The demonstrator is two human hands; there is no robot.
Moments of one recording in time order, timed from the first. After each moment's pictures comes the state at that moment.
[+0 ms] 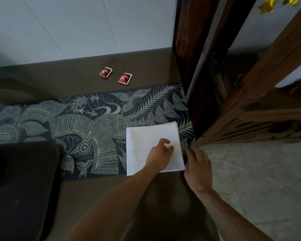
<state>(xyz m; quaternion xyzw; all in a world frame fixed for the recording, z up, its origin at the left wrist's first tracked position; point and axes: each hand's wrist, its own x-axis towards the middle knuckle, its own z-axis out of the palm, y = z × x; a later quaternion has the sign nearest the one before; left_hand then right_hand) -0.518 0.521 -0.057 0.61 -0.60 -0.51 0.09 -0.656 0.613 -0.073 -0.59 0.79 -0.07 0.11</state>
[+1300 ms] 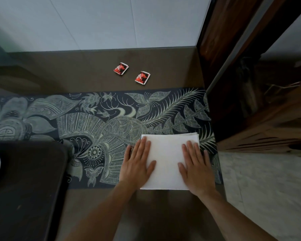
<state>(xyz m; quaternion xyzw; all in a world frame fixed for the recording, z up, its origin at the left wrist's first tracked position) -0.385 0.499 -0.104 0.56 -0.82 -0.10 -0.01 -0.624 0.549 -0.099 -0.70 0.71 0.03 0.09</state>
